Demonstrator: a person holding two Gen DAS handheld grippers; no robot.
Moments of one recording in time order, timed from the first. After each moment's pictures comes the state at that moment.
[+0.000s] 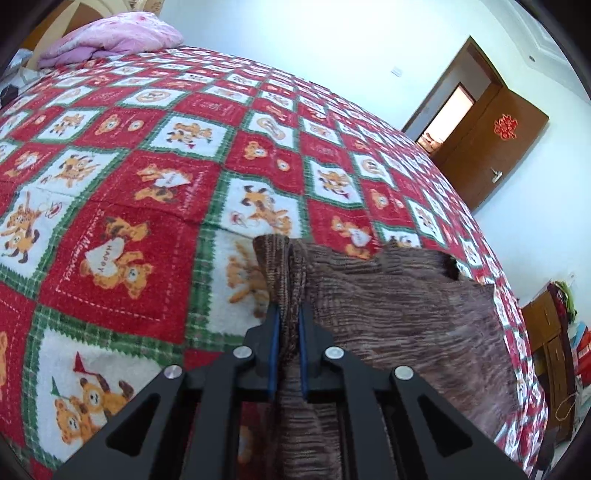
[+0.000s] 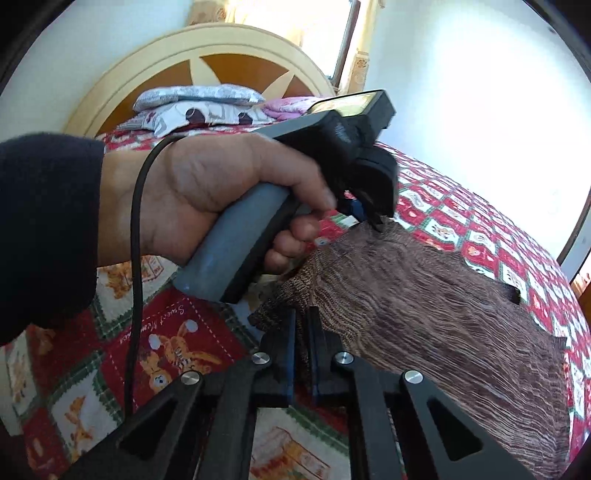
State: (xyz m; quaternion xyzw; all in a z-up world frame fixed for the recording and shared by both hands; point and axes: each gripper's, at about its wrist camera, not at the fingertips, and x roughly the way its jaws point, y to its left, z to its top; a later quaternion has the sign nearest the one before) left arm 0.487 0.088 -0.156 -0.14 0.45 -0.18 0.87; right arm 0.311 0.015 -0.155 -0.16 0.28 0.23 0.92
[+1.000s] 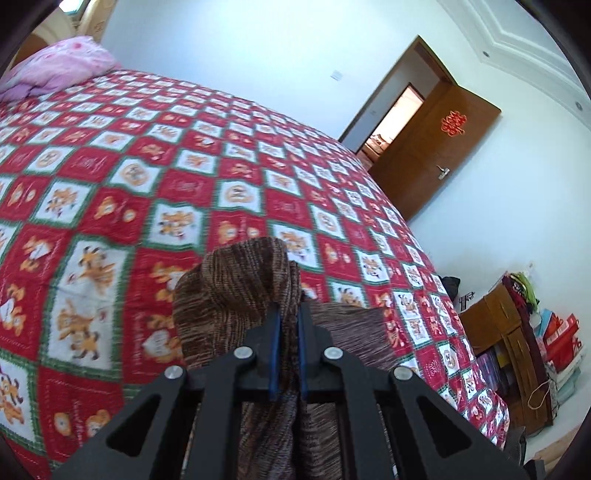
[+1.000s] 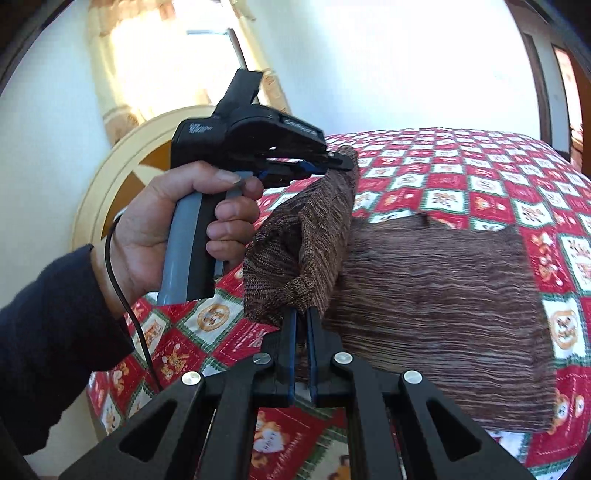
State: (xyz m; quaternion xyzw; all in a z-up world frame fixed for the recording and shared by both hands) left arm 0.477 -0.039 -0.060 -0.16 0.41 -0.27 0.86; right arm 0.296 -0.178 -0.103 0.11 0.30 0.21 0.92
